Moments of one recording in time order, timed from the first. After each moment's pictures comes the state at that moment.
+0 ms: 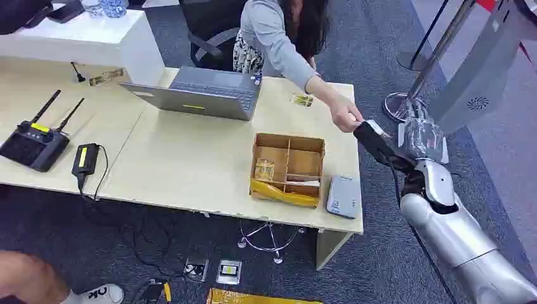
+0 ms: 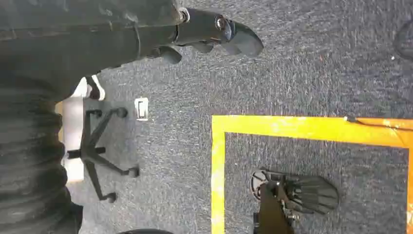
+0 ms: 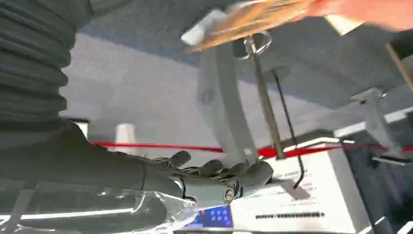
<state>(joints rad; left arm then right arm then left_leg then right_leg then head) -0.27 0.08 -0.96 -0.23 0.66 0.30 0.23 -0.70 -0.41 0.81 -1.21 0.62 -0.38 0.37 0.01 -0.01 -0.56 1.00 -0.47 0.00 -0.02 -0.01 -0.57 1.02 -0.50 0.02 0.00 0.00</state>
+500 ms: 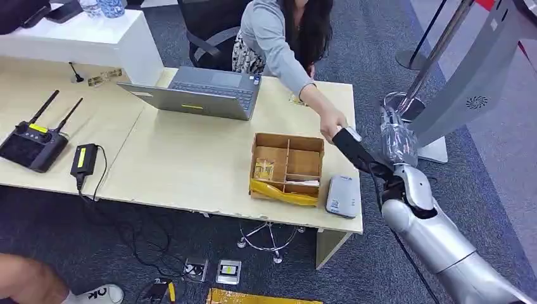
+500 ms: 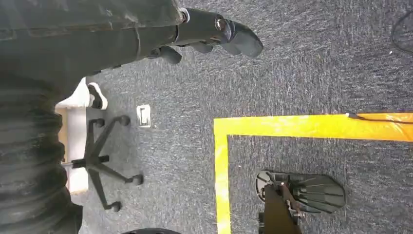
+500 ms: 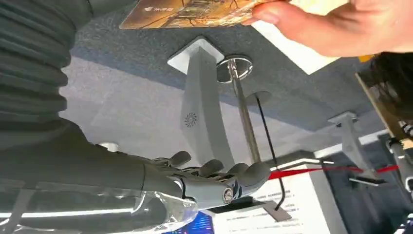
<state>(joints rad) -0.28 0.07 -0.99 -0.23 0.65 0.30 0.24 -0.68 -0.36 0.85 -1.25 0.60 -0.36 0.37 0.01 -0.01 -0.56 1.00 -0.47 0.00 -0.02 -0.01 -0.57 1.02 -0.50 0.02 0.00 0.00</state>
